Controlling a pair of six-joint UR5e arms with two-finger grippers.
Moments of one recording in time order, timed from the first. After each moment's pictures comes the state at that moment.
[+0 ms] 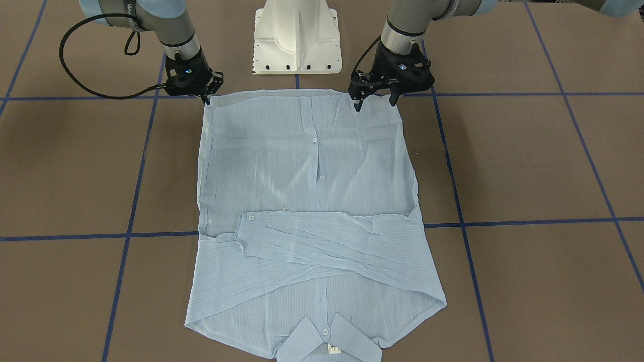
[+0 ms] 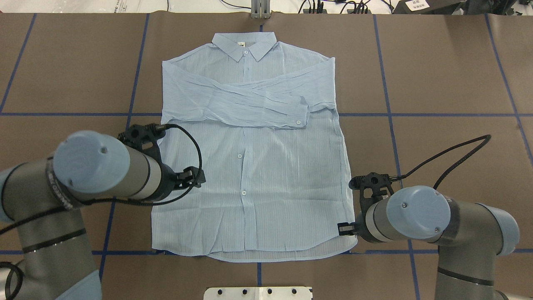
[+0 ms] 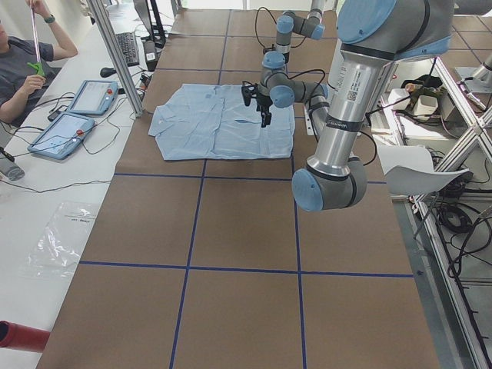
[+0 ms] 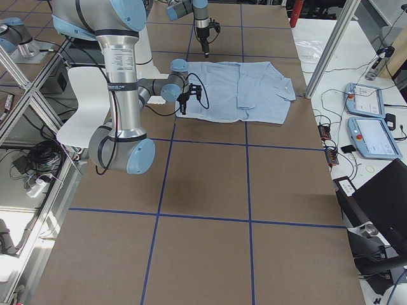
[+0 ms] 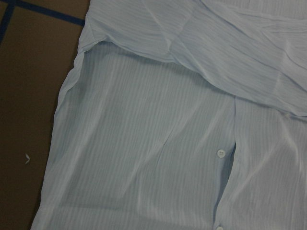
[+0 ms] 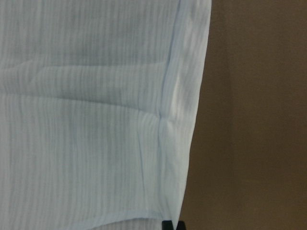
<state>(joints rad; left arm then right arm) -0.41 -1.92 -2.09 -1.59 -1.78 -1.59 0.30 -1.43 2.08 -1.44 1.78 1.29</state>
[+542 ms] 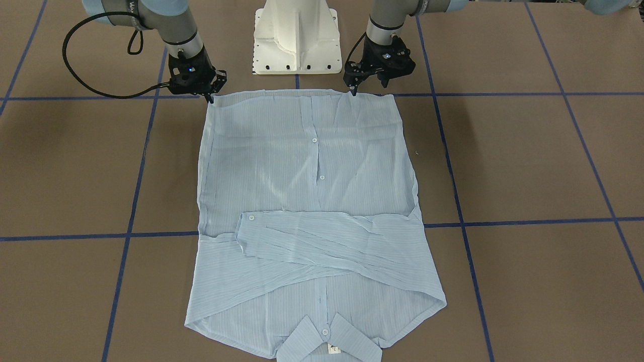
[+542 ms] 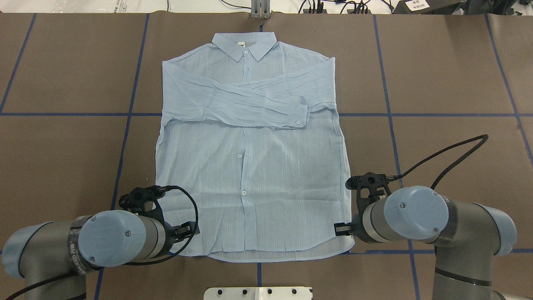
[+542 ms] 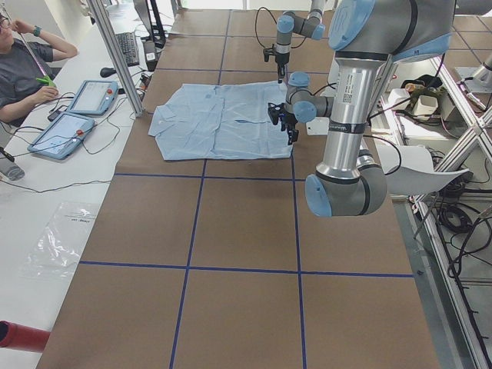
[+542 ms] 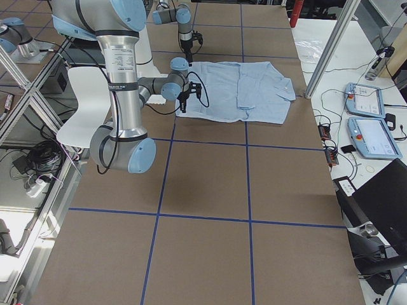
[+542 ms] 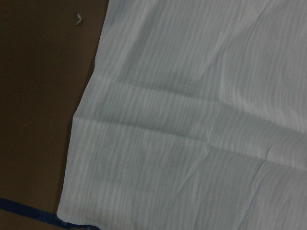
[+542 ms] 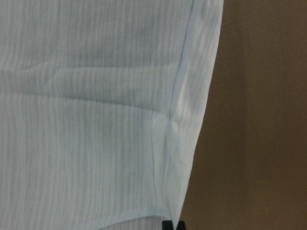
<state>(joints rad) -0.22 -1.80 -2.08 -1.61 -1.65 -1.74 0.30 -1.42 2.08 -1.43 1.78 1.29</state>
